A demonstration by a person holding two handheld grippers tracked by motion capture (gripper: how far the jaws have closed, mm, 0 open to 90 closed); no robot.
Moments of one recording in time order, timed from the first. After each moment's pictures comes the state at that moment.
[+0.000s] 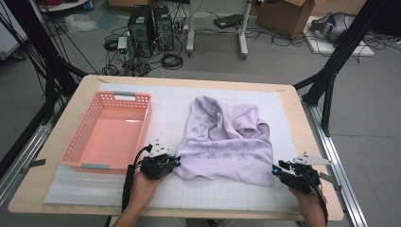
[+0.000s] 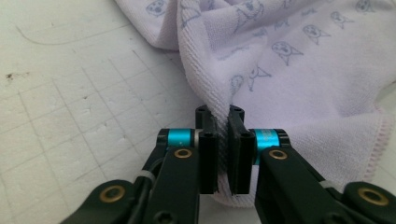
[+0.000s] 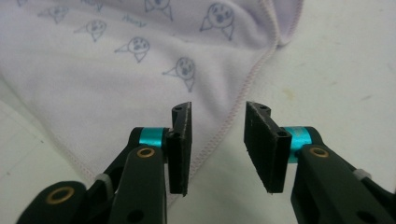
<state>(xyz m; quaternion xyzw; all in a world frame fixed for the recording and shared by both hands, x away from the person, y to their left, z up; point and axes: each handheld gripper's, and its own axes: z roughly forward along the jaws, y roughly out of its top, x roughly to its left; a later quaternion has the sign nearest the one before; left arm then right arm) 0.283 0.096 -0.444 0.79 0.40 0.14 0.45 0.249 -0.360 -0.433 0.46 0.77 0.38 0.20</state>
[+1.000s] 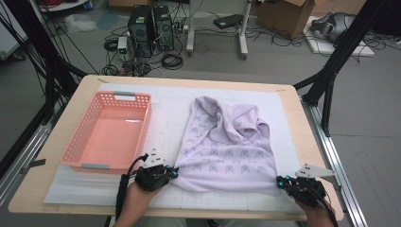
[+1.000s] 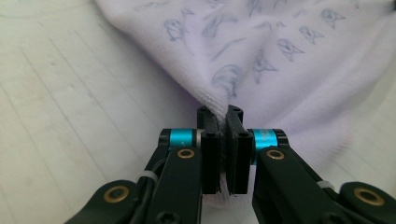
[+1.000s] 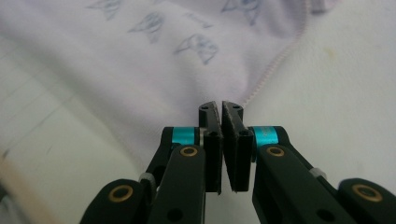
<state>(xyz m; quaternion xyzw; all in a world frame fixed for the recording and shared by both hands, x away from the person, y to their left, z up) 0.244 0.108 -0.436 0.80 0.37 0.09 0.46 0.214 -0.366 -0.431 0.42 0.82 0.36 0.16</state>
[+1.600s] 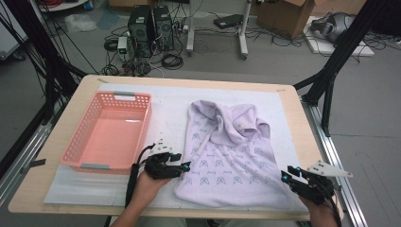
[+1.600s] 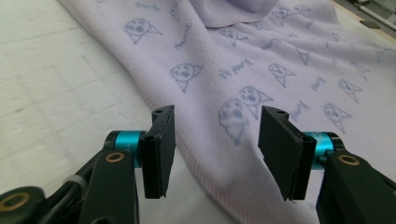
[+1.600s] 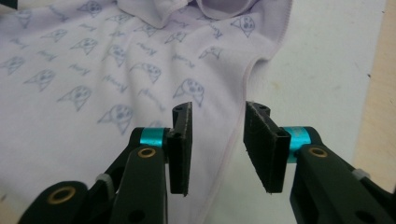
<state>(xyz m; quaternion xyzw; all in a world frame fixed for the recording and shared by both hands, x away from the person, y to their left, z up) 0.294 0.081 -0.447 0.79 0.39 0.07 0.48 0.219 -0.375 -0.418 0.45 0.76 0.41 0.21</state>
